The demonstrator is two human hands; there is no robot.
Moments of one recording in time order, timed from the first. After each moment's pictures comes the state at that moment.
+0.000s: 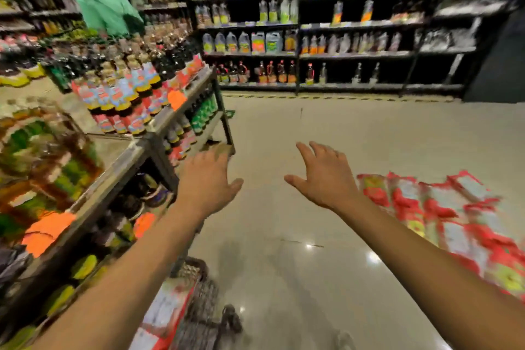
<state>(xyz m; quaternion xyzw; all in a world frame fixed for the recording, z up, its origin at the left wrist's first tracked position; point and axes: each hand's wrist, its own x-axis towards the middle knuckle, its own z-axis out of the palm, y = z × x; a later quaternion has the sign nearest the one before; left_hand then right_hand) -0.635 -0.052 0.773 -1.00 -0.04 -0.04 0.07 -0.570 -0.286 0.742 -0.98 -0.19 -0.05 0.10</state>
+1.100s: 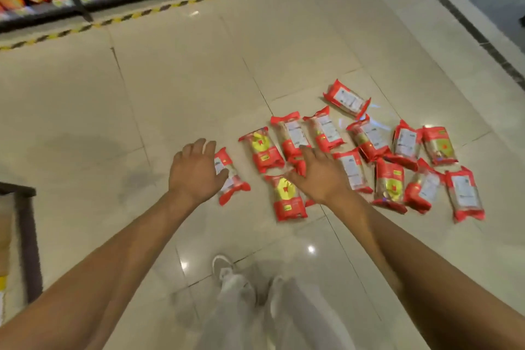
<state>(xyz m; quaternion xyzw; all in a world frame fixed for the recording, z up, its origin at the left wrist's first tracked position) 0.065 -0.376 0.467 -0.96 0.22 0.19 -0.01 -0.051 -0.616 0.476 -0.95 0.19 0.19 0.14</state>
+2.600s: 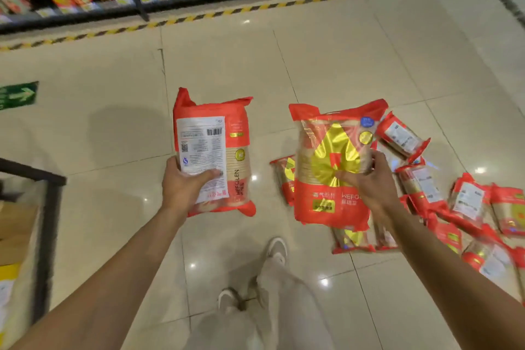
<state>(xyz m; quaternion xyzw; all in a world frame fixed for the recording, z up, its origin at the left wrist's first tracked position) 0.173 -0.327 0.368 -0.80 -0.21 0.12 -0.56 0.079 -0.685 0.407 -0.77 0.34 0.01 0.54</state>
